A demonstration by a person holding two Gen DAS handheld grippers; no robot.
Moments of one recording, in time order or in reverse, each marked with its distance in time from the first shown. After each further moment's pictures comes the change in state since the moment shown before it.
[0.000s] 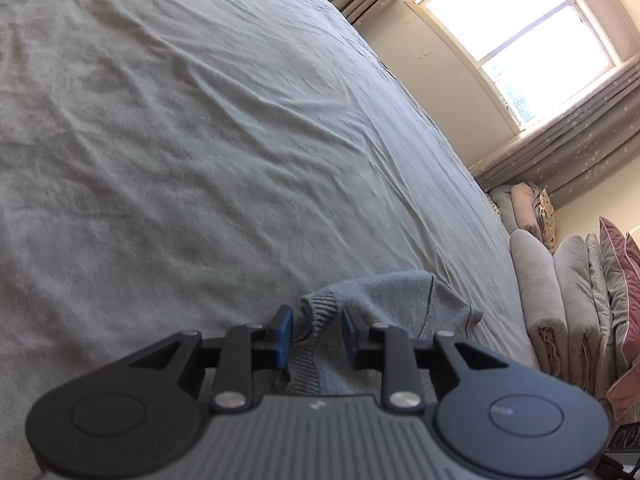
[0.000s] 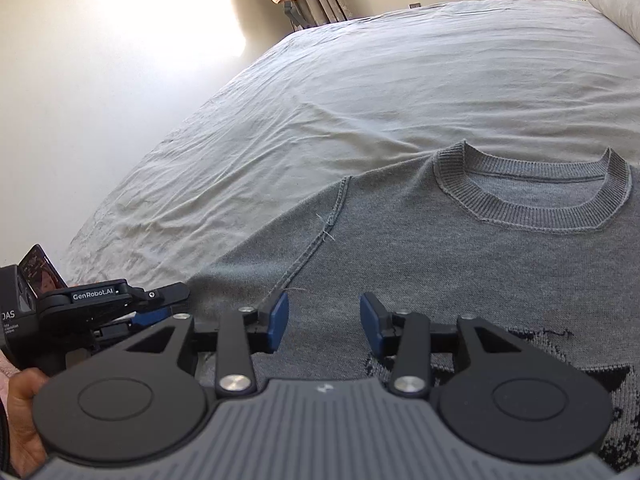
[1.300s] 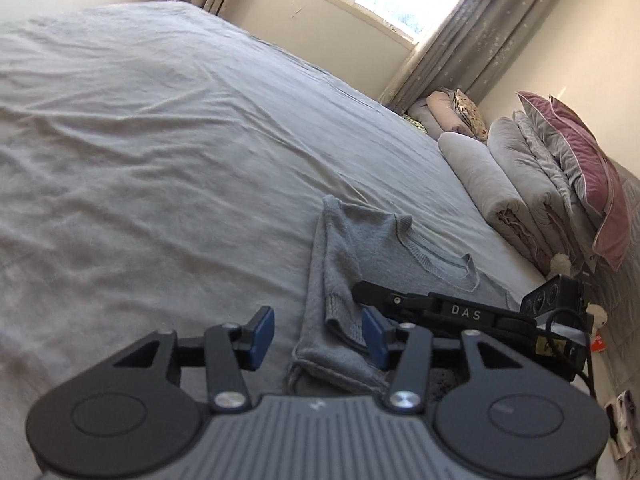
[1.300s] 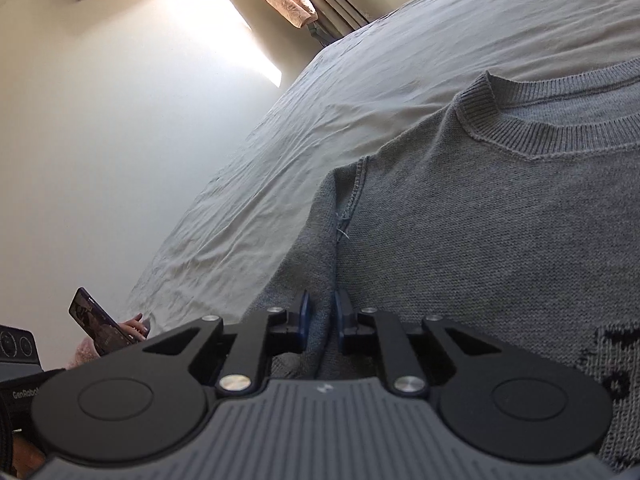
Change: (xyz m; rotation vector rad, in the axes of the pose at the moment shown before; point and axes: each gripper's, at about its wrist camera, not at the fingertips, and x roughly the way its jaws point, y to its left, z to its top) left arm -0.014 -0.056 -0.036 0.391 0.094 -0.155; right arm 0.053 -0.046 -0.016 0.173 -0.064 0.273
